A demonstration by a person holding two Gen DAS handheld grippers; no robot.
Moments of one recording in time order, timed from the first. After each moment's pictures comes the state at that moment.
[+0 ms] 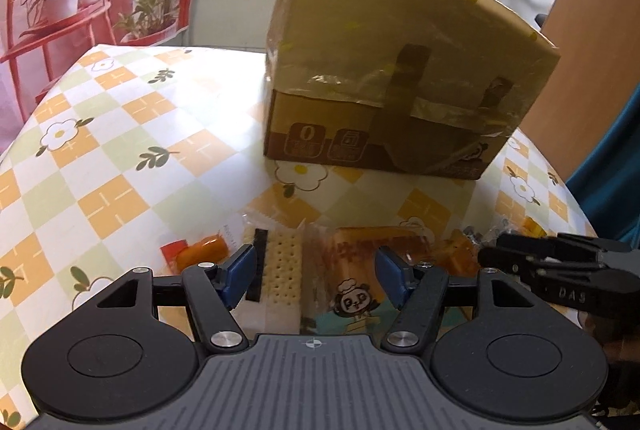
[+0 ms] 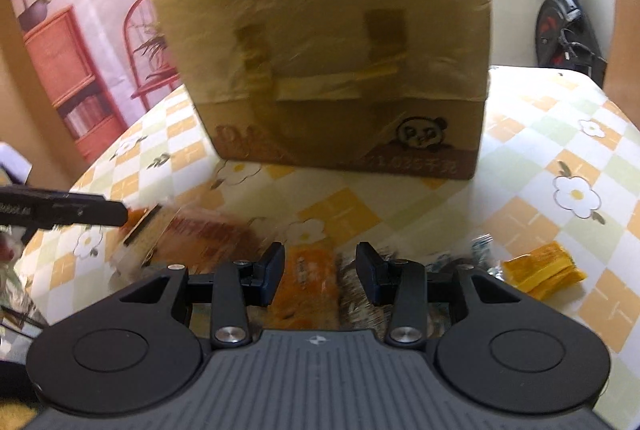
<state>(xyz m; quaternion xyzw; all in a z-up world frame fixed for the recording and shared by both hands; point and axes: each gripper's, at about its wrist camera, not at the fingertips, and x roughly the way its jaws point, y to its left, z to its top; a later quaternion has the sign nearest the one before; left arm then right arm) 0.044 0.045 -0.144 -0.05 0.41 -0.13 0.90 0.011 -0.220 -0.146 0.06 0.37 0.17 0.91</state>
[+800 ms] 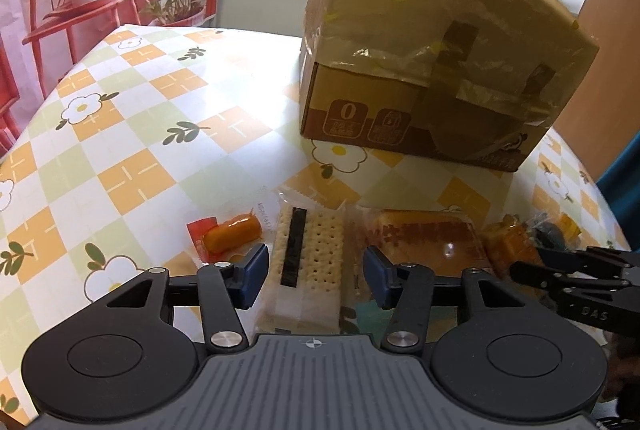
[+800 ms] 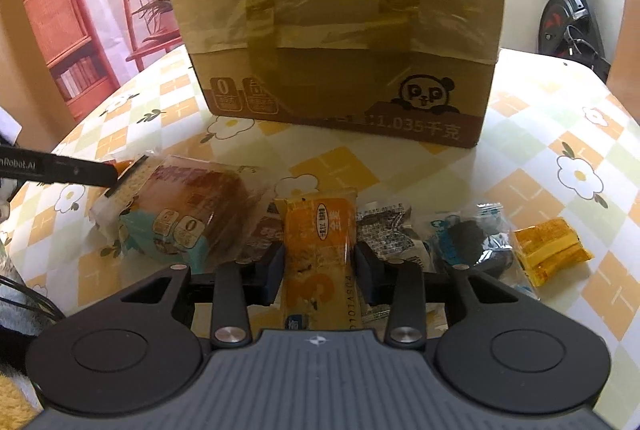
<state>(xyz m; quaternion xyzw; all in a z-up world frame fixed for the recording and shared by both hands) 0.049 0.054 -0.168 -0.04 0.42 -0.09 0.90 0.006 -0.213 -0.170 0.02 0.39 0.16 0.91</state>
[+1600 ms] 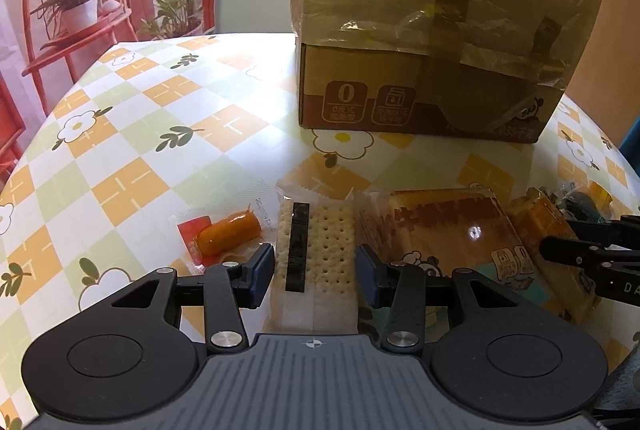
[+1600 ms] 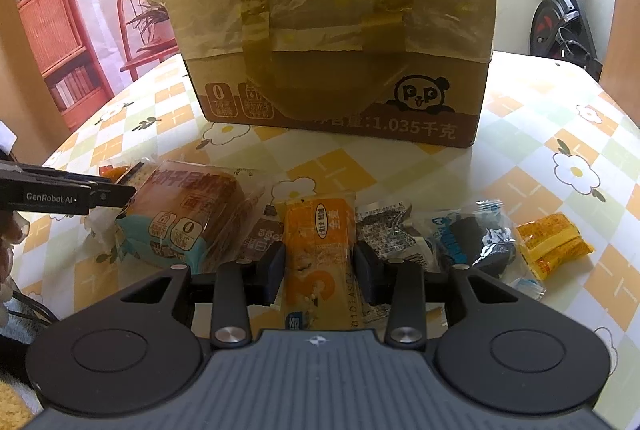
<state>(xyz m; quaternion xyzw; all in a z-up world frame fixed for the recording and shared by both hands) 0.046 0.033 -0.185 0.02 0.41 -0.08 0.91 0.002 -0.211 -0.174 0.03 0.38 0.15 0.91</state>
